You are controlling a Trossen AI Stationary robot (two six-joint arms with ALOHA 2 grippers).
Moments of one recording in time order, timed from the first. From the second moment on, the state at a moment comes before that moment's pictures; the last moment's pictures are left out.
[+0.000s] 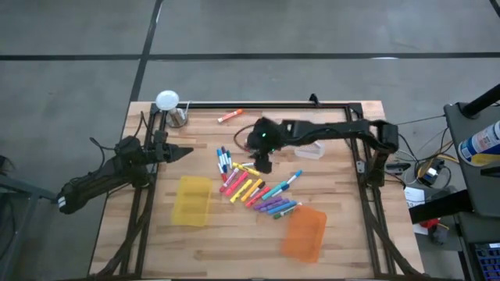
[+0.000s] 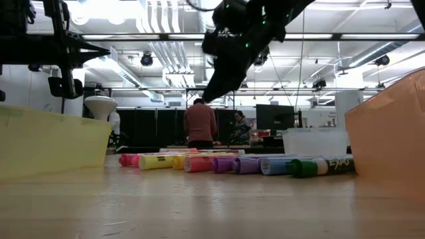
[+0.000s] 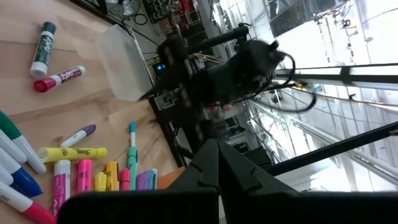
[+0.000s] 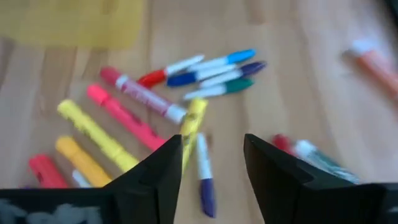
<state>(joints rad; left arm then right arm) 0.46 0.05 0.11 -0.04 0.31 -1.21 -0.19 1.84 1.37 -0.39 -0.11 -0.09</state>
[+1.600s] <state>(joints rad) 0.46 0.05 0.11 -0.04 0.31 -1.21 -0.21 2.00 1.63 -0.82 0.01 -0.03</state>
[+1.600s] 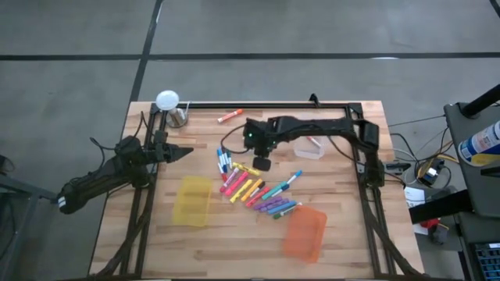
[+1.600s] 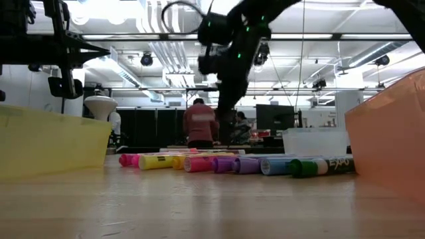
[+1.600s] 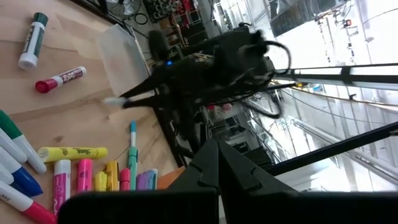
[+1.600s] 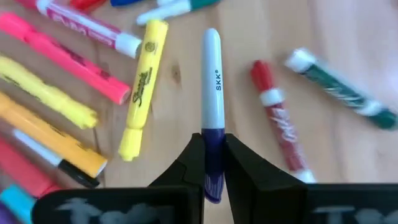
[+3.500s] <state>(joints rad) 0.46 0.06 0.11 -0.05 0.29 -1.21 -0.29 1.51 1.17 -0.79 -0.30 0.05</state>
